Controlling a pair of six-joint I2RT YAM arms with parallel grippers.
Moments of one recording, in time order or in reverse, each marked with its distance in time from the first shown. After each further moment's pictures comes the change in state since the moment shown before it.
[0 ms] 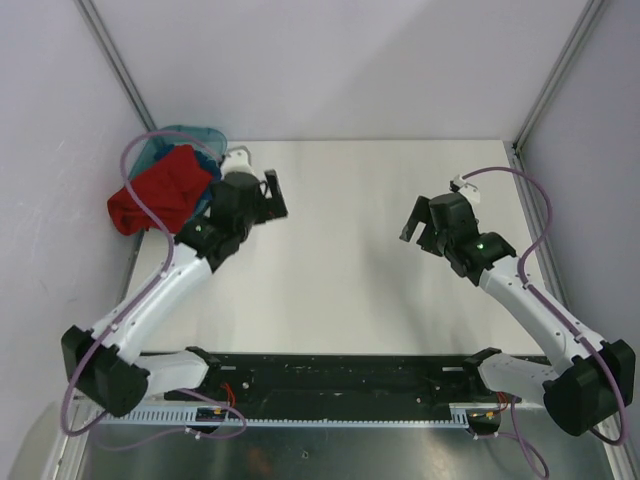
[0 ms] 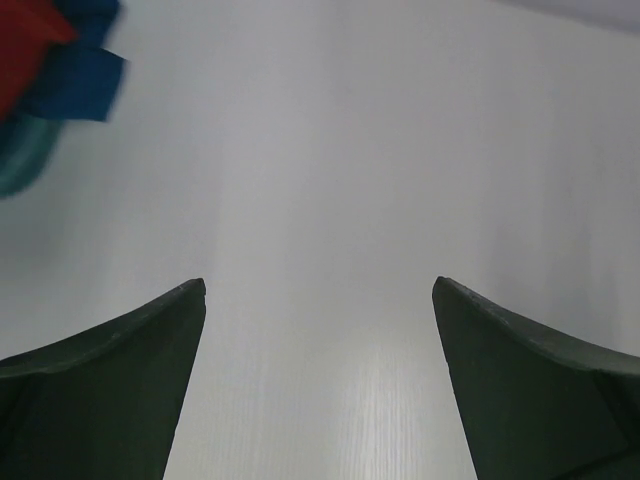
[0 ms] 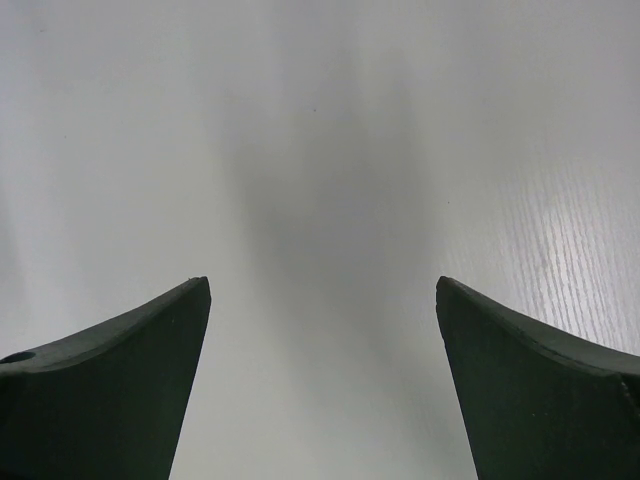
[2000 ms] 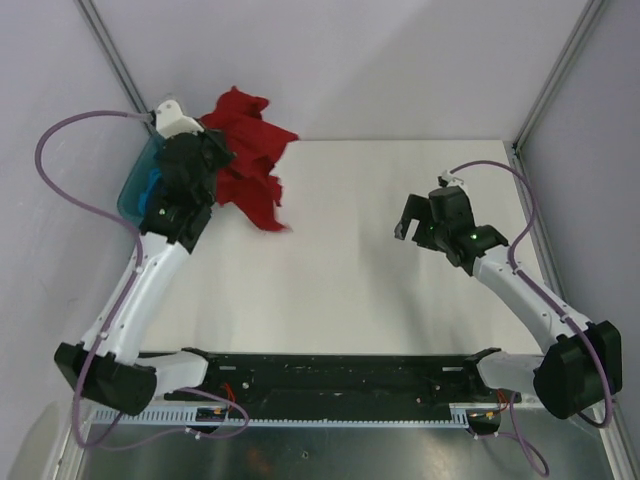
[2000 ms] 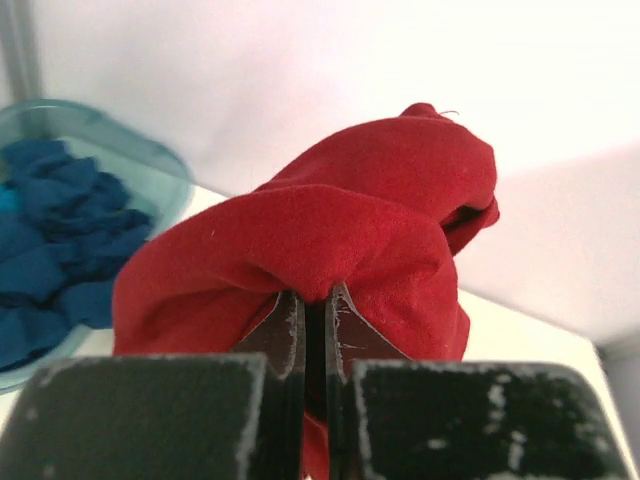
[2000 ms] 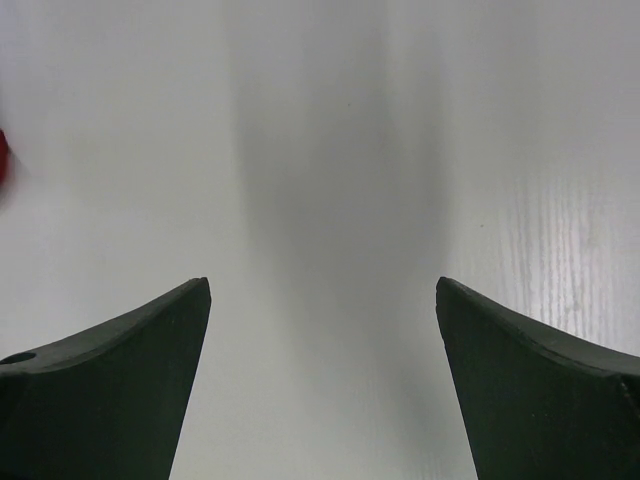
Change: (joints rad) left arm 0.297 0.072 0.243 0.282 -0.047 0.004; right arm -0.046 0.105 0.000 0.100 -0.167 -0.118
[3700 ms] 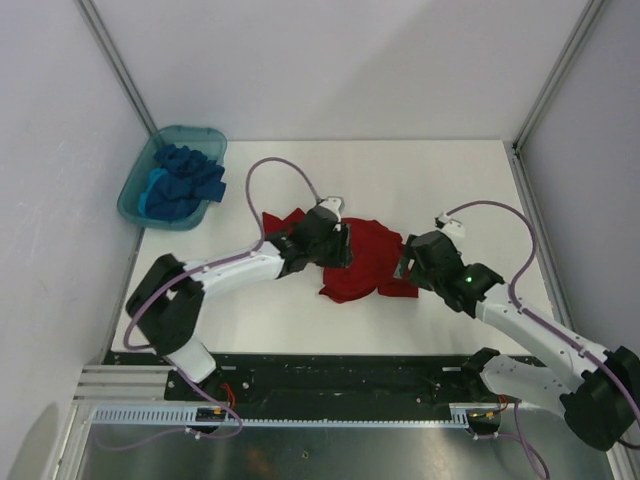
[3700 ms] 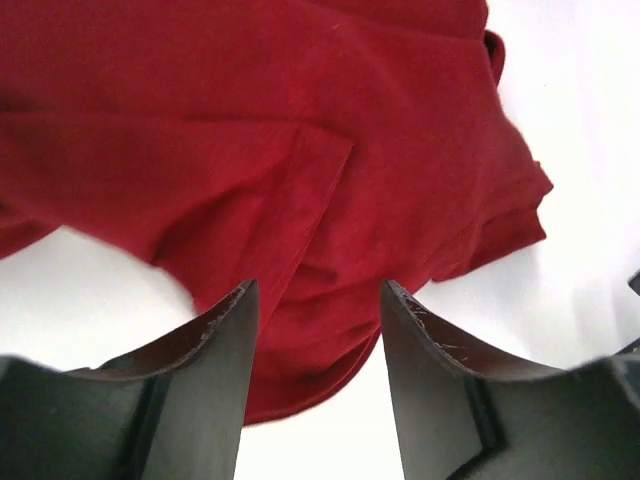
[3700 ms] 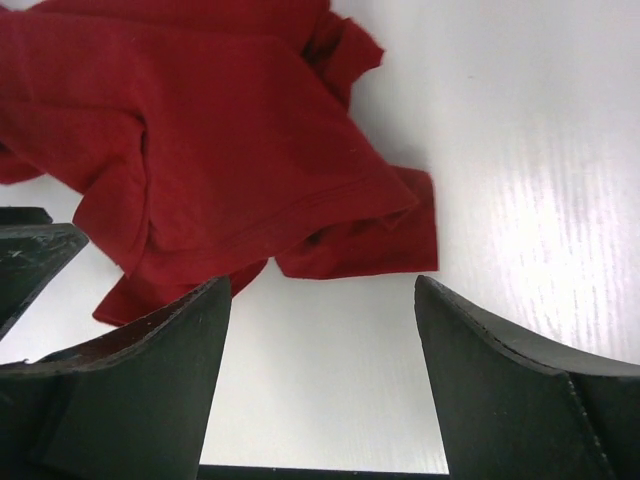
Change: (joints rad) left arm -0.523 0.335 -0.323 -0.035 0.388 -0.108; right arm 0.253 -0.183 -0.225 -0.069 0.215 0.249
